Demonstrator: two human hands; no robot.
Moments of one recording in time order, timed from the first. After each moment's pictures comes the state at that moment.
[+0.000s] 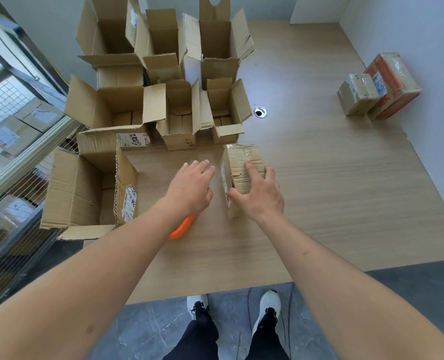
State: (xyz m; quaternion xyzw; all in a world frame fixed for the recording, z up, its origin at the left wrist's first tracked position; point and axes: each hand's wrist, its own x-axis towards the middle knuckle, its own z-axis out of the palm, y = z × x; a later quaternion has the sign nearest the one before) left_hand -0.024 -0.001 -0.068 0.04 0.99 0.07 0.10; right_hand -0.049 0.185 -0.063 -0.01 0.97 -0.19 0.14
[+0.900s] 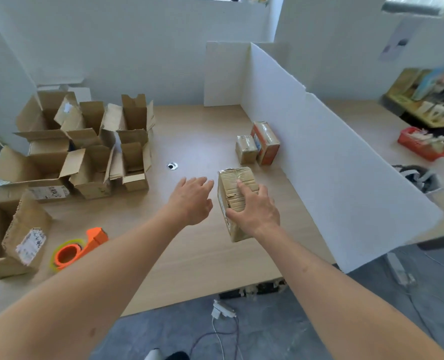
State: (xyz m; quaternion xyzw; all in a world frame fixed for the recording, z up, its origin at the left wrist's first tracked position) left_hand -0.054 0.318 0.072 0.10 0.99 0.03 0.02; right_hand -0.040 0.507 0.089 -0.01 0.99 -0.16 0.05
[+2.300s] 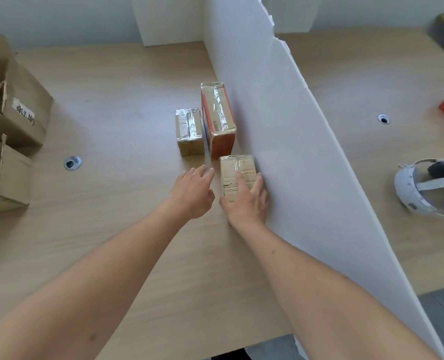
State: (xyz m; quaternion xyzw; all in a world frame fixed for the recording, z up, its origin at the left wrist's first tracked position) left_hand -0.377 0.555 -0.059 0.05 0.98 0.08 0.15; right_hand -0.370 0.705 -0.086 0.08 0.97 -0.18 0.13
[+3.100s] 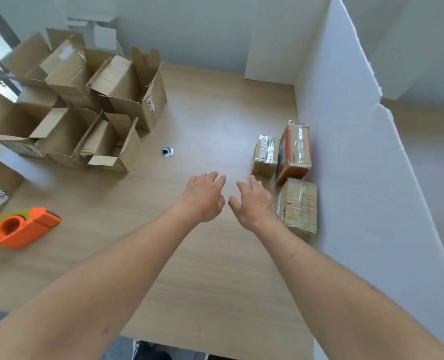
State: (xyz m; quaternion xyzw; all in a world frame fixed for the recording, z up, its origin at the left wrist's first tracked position) left_hand -0.284 0.440 -0.006 -0.10 0.98 0.10 0.11; right_hand -0.346 0.584 -0.021 -0.24 0.95 -0.11 0.16
